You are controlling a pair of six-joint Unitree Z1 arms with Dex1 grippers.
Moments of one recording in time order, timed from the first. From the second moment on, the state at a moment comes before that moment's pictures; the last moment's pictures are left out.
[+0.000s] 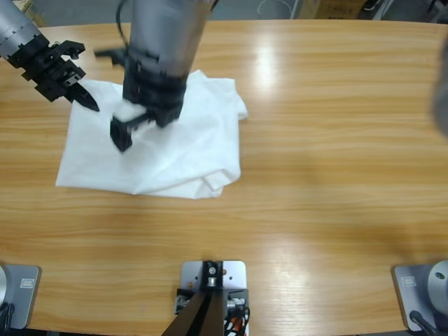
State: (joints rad) arm 0 -0.23 2.06 -1.67 1.32 -0.46 -0.16; arm 1 0.93 2.41 -2.64 1.51 0.42 0.04
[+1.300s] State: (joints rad) arm 0 -0.53 2.32 -2.30 1.51 -0.45 -0.31; arm 1 0.83 1.83 -2.21 1.51 0.33 0.02
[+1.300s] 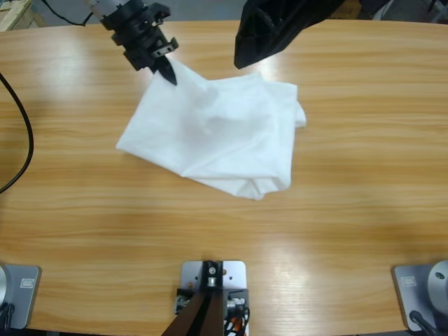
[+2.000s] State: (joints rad) arm 0 -0.05 1.72 -1.27 0.91 -0.43 -0.32; arm 1 0.83 1.82 -2.20 1.51 0.34 0.04
